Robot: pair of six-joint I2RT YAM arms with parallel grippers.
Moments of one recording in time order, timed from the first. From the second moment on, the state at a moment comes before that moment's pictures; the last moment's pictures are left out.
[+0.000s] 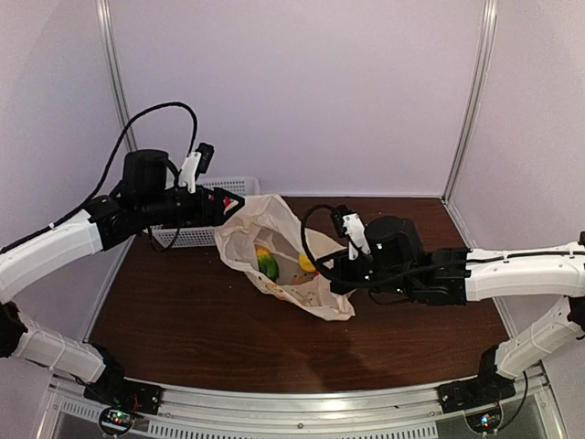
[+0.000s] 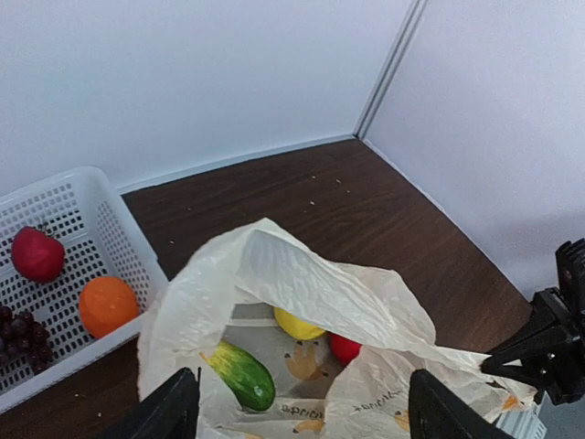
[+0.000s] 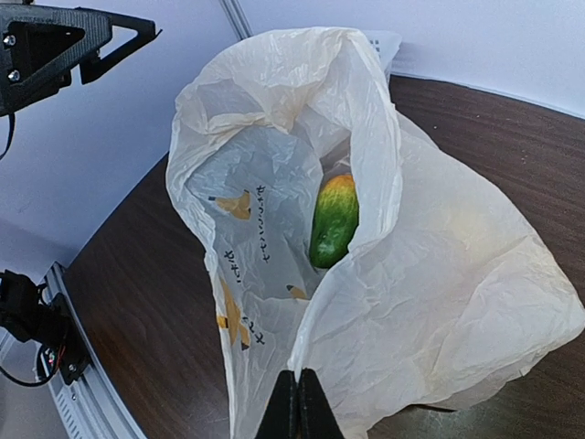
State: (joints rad) left arm -0.58 1.25 1.08 -0.18 0.21 -0.24; right arm 1.07 1.35 0.91 -0.01 0.23 0.48
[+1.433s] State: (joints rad) left arm -0.83 1.75 1.10 -0.19 -0.16 -0.47; right arm 1.24 1.48 0.94 0.01 0.18 0.49
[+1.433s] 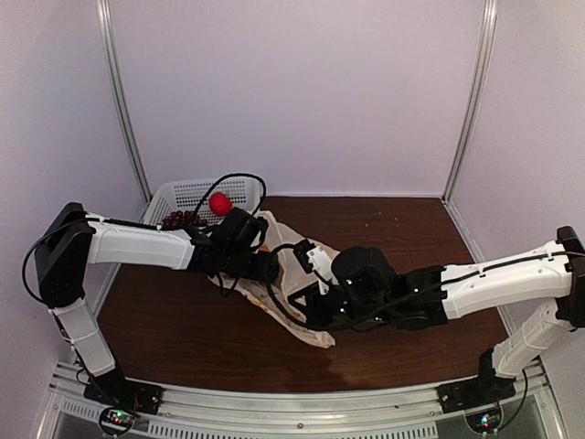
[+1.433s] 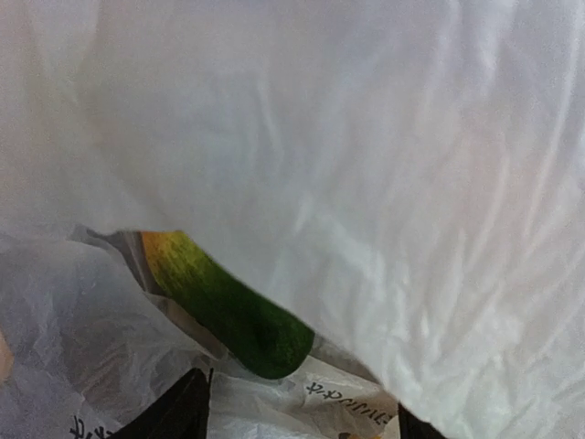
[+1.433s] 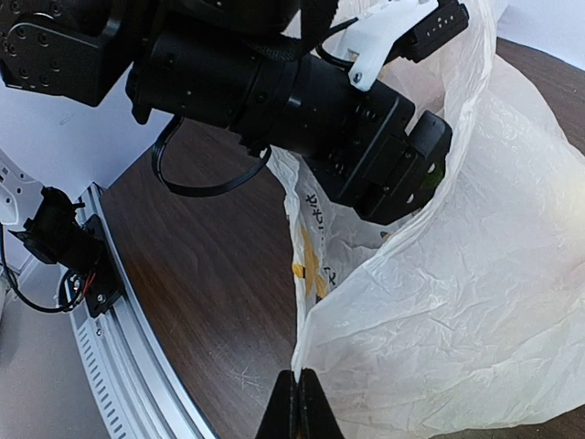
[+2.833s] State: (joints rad) left arm -0.76 1.99 1.24 -0.17 -0.21 -0.50; right arm 1.24 1.49 0.96 0.03 0.20 0.47
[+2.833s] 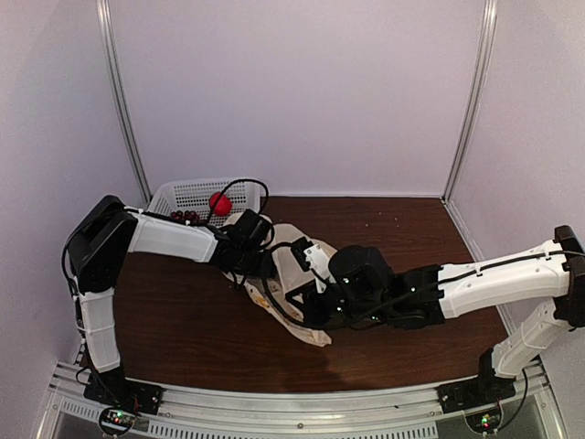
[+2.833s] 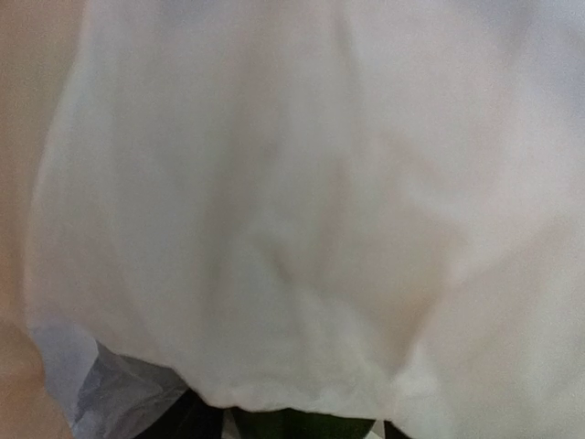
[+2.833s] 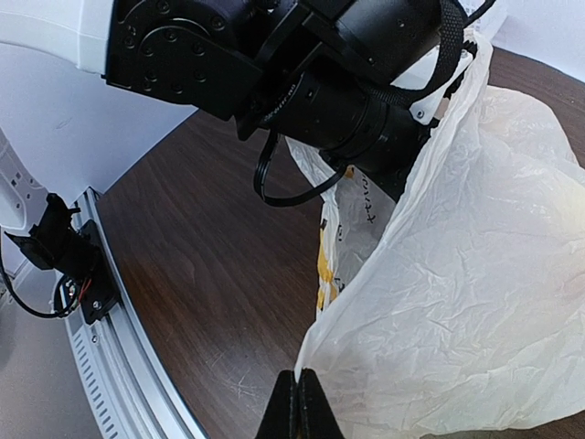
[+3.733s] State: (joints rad) left arm -0.77 1.78 1.10 -0.11 -0.06 -0.38; right arm 1.24 1.41 0.93 0.08 0.37 0.53
